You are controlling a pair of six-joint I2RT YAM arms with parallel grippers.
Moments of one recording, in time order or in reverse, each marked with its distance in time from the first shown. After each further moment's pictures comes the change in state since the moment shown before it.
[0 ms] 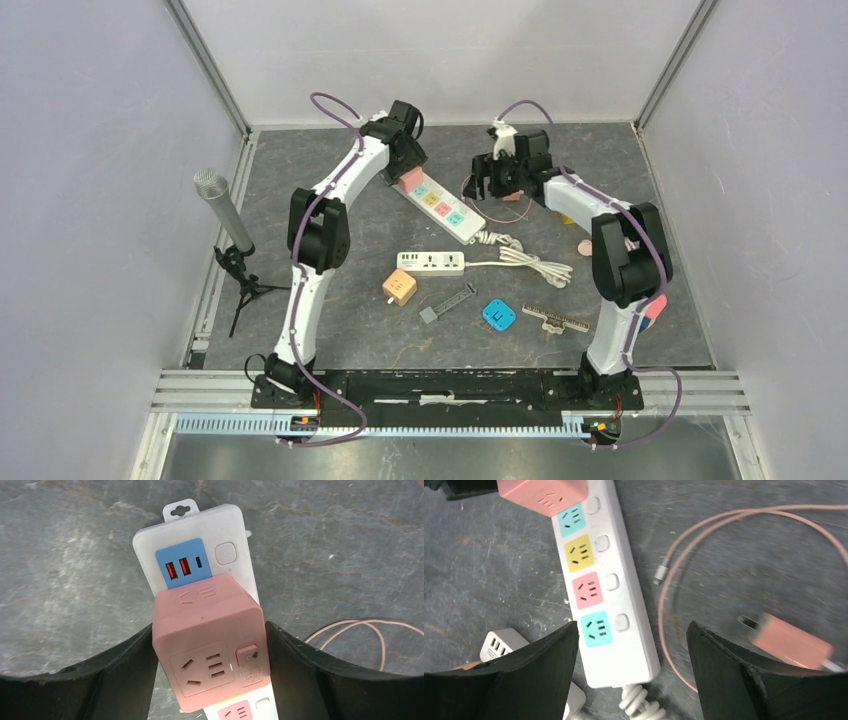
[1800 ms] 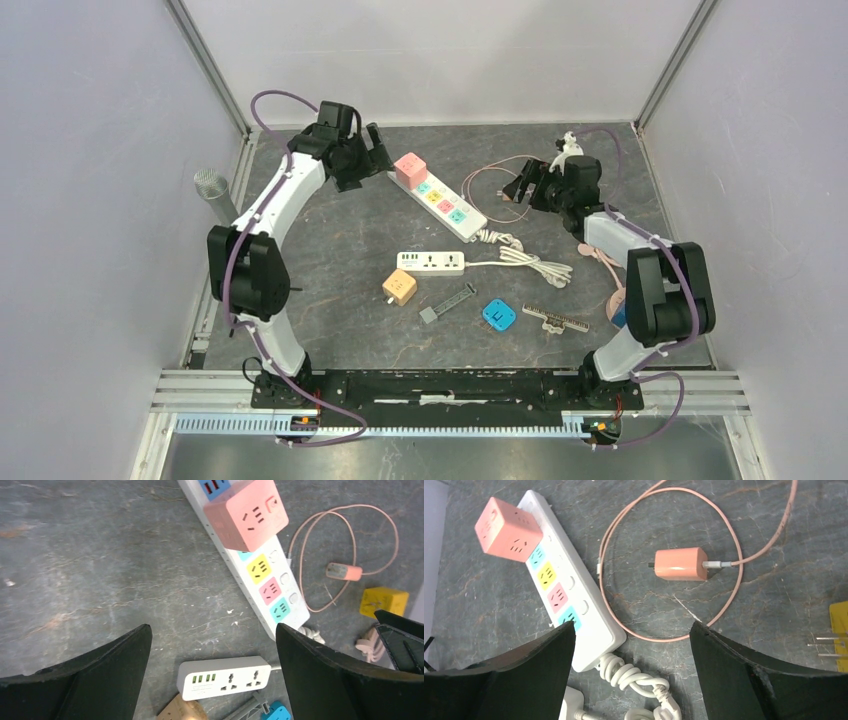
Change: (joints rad) left arm 0.154 -0.619 -0.617 0.156 0.323 0.356; right arm -0.152 -0.265 -0.402 0.294 0.134 0.306
